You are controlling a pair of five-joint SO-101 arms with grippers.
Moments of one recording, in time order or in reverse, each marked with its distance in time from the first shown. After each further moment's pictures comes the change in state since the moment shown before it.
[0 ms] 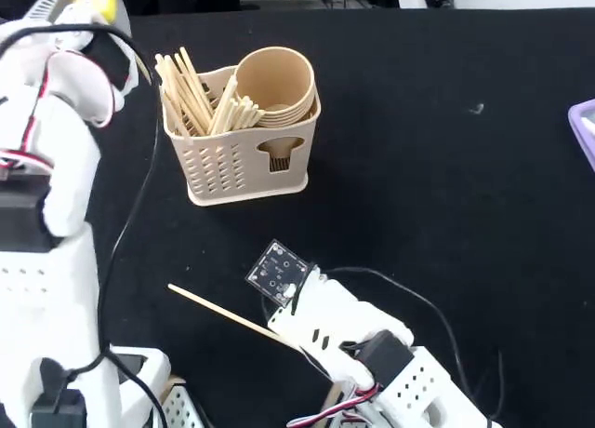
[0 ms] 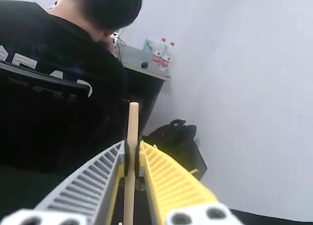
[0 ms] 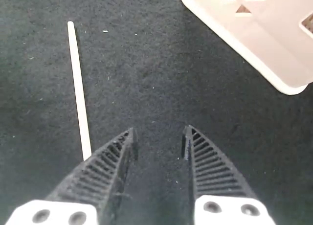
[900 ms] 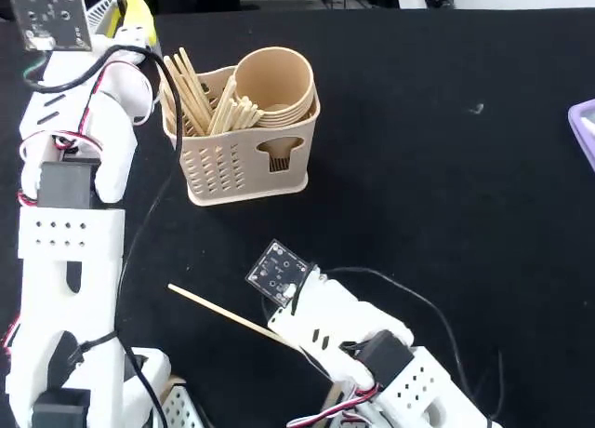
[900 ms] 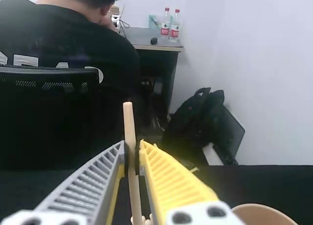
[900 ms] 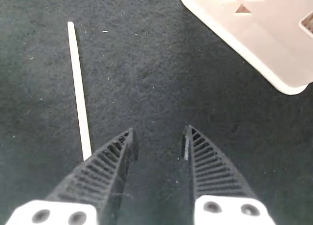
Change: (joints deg) left arm 0.2 0.1 25.0 -20.5 -14.9; right arm 0.0 0.0 0.0 0.0 0.0
